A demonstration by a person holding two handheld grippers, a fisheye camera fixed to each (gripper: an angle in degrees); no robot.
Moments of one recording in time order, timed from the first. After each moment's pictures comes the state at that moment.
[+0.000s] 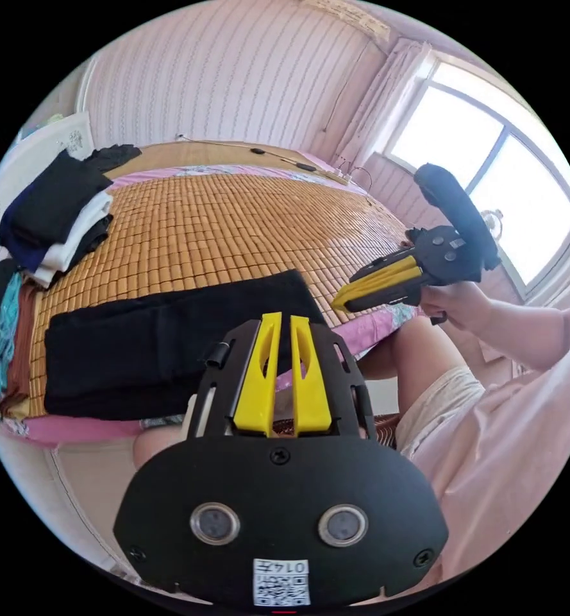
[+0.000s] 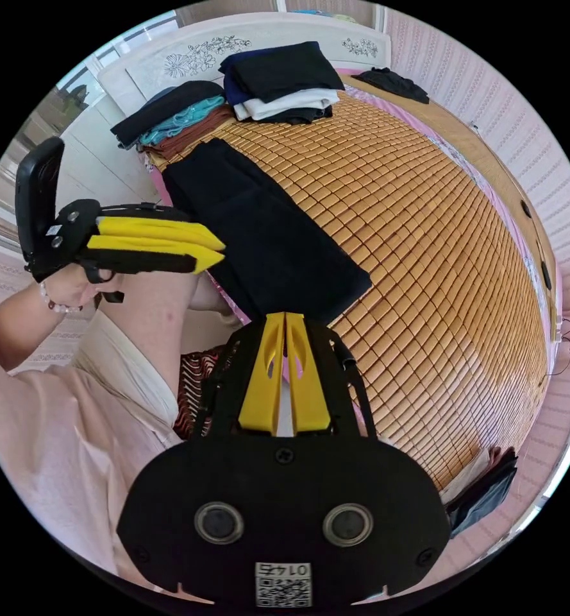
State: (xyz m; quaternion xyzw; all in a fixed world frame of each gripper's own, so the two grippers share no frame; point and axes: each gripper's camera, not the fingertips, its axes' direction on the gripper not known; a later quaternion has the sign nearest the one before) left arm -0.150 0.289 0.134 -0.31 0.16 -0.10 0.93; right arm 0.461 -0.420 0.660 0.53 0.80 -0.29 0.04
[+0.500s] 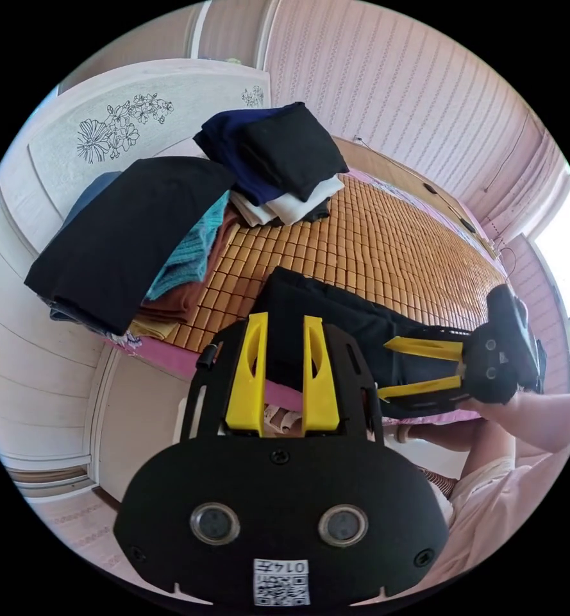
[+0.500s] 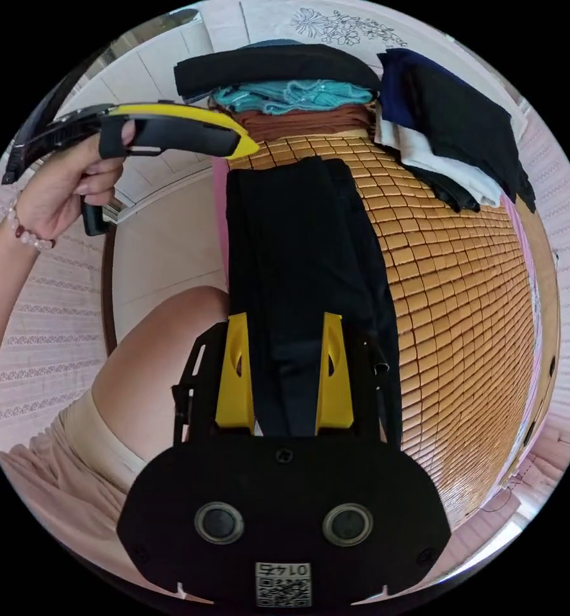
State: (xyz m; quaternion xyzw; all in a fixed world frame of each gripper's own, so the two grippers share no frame) left arm -0.362 0.296 0.132 -0.35 -0.11 -0.25 0.90; right arm 0.357 -0.554 0.694 0.35 0.90 -0.25 -0.01
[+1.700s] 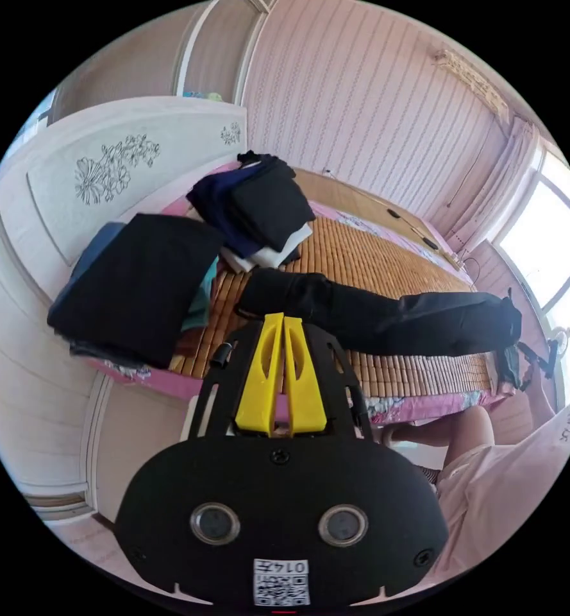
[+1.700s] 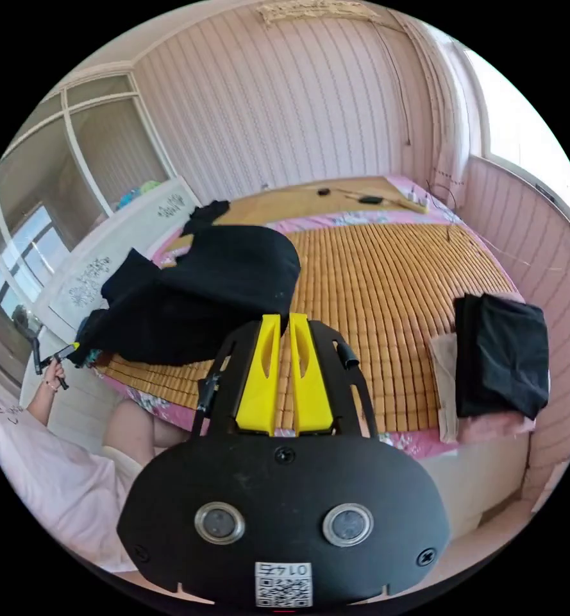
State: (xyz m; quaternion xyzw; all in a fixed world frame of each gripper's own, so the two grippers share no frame) left arm -0.382 0.228 0.111 -0.29 -0.07 -0.23 0.93; right arm 0.693 0.029 0.470 0.78 0.44 -0.44 -0.05
